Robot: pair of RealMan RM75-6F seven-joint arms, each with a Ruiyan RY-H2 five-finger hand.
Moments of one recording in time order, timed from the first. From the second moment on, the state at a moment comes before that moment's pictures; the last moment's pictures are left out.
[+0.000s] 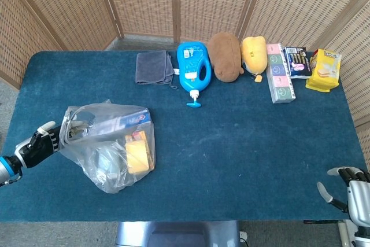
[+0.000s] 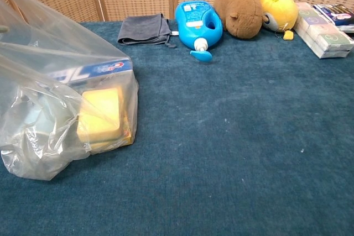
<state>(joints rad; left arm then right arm) -0.74 -0.94 0.40 -1.27 1.90 1.24 -2.36 -0.07 -1.13 0.04 -1.65 -1.51 1.60 -0.06</state>
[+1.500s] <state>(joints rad) -0.85 -1.05 0.23 -1.33 1.71 1.12 -2.65 -0.11 -1.12 0.05 -1.64 -1.51 1.64 -0.02</state>
